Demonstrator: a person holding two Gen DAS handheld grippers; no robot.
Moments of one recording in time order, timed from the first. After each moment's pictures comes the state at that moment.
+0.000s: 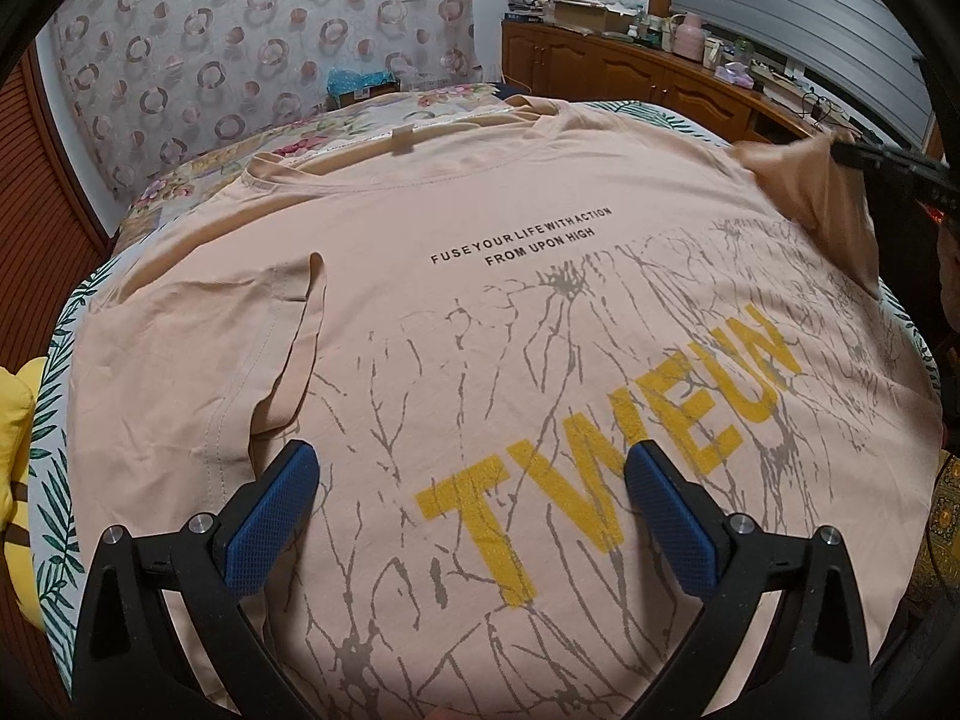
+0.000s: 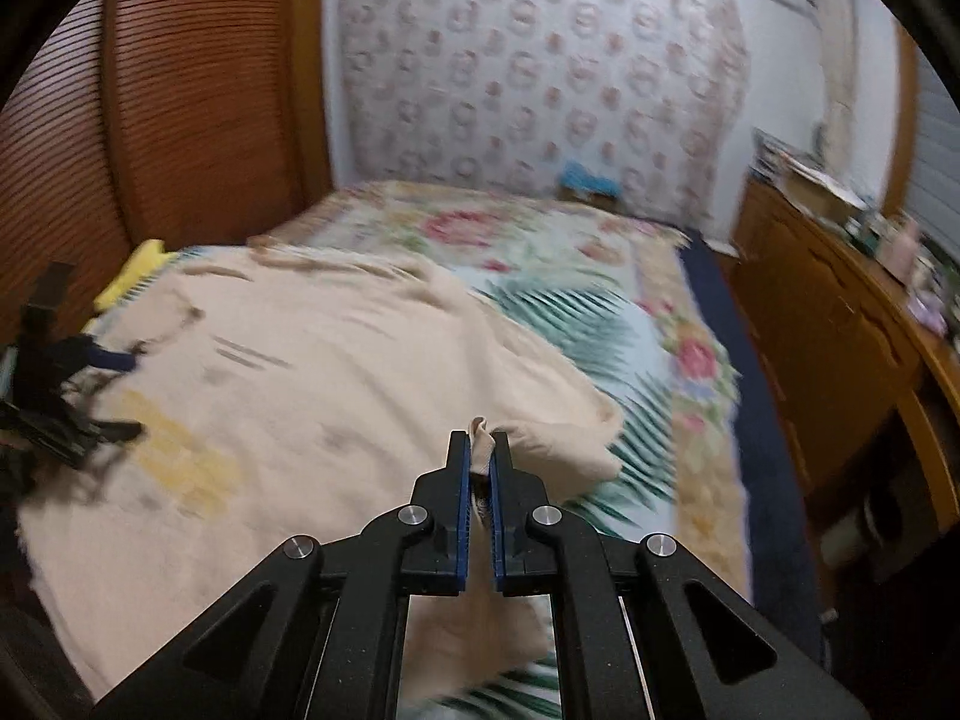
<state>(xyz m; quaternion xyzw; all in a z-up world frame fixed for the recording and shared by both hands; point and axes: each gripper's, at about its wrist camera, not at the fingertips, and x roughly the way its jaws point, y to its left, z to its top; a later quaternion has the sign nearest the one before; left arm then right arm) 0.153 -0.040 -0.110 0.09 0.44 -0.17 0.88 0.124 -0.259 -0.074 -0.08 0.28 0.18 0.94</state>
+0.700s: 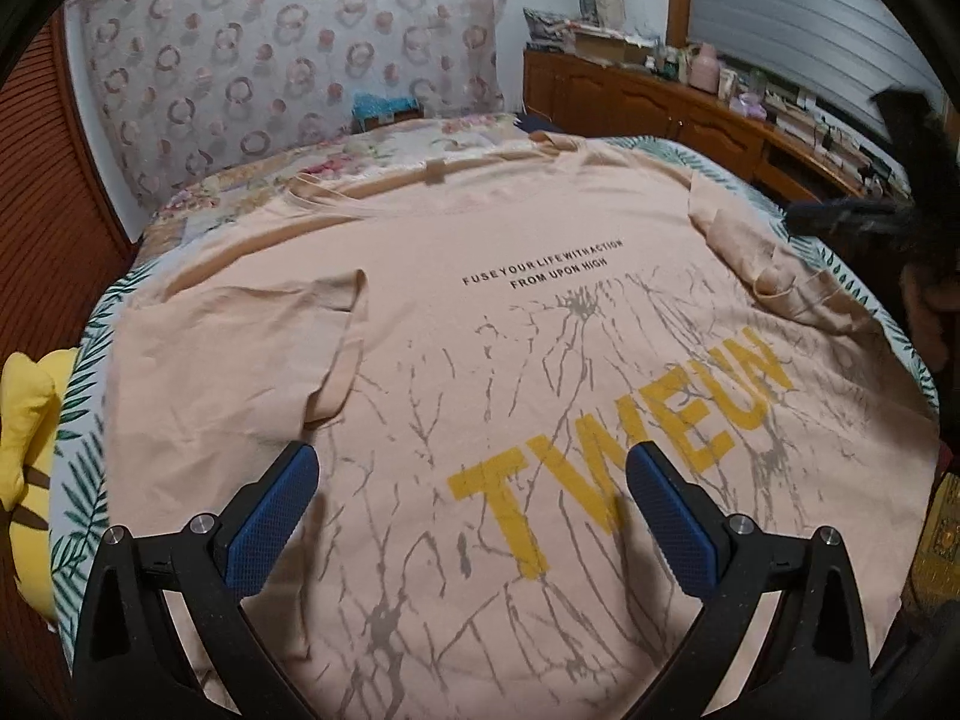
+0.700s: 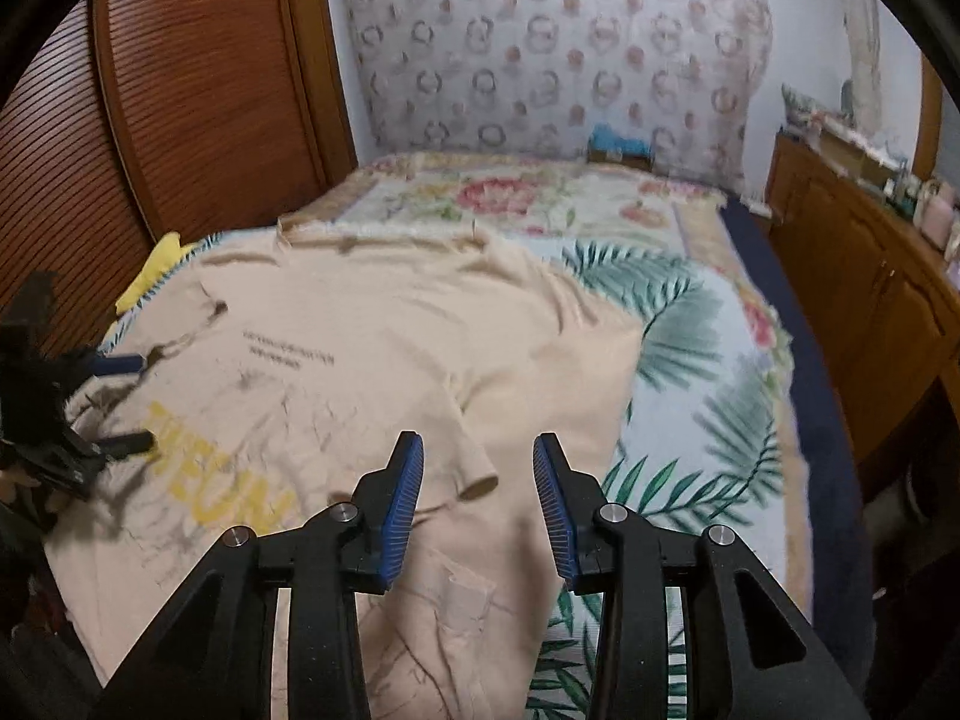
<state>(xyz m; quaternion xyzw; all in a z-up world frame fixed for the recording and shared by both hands) 0.135 -0.022 -0.096 0.07 0.40 -0.15 0.90 0.168 -0.267 -0.116 -0.05 0.34 0.19 0.92</state>
